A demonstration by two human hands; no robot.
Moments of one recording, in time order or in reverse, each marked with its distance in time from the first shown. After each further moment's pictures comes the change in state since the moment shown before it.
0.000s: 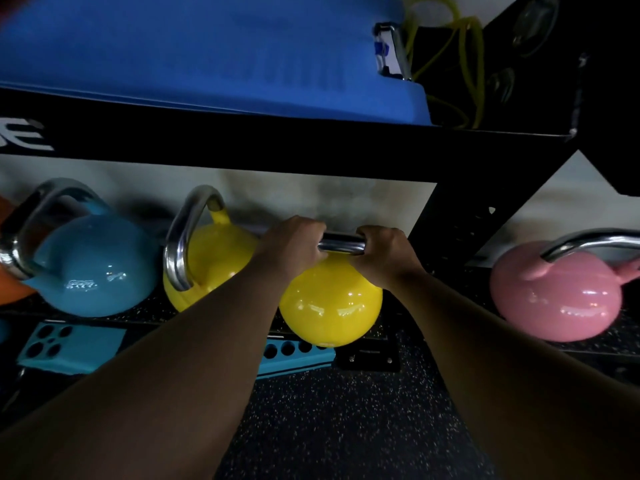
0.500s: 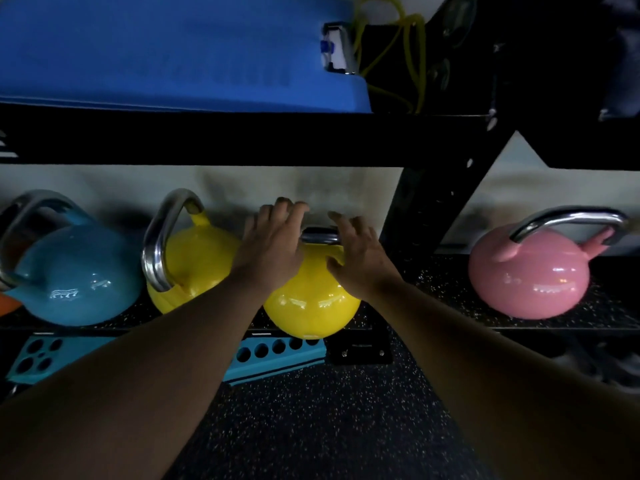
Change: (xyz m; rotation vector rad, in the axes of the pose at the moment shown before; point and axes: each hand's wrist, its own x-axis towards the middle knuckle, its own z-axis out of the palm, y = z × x) left_hand -0.032 0.021 -0.005 0.026 0.207 0.062; right_hand -0.038 0.000 -0.002 0.073 -0.008 -0.022
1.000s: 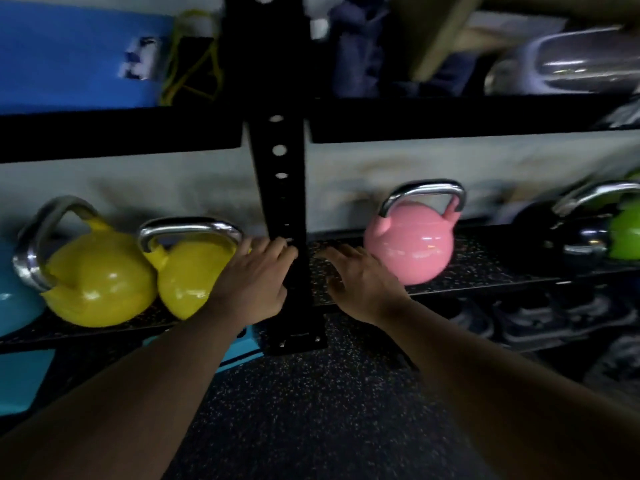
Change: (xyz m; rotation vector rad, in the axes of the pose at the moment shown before) left_hand -0.035 0.193 0.002 0.276 -0.205 0.326; right_hand -0.142 0.132 -0.121 -0.231 -0.024 -0.079
